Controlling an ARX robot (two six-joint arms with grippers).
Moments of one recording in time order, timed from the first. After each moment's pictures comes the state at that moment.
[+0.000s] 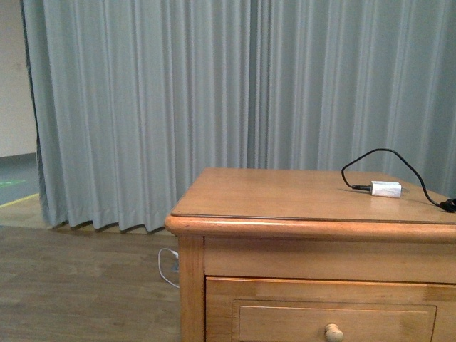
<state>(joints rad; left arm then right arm) 0.00 0.00 0.02 0.00 0.00 0.00 0.00 0.56 0.20 0.34 0.00 -0.01</state>
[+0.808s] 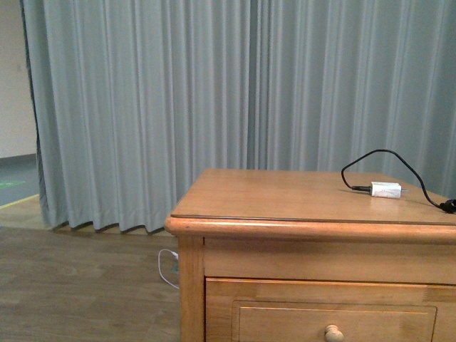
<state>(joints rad) 0.00 0.00 0.02 0.00 0.00 0.00 0.00 0.27 0.04 0.23 0.00 -0.01</state>
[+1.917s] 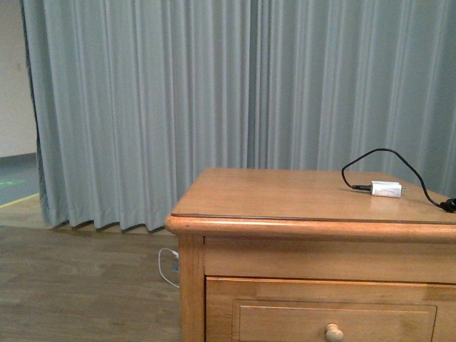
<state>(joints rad) 0.00 0.00 0.02 0.00 0.00 0.00 0.00 0.00 0.01 0.00 0.00 -0.01</state>
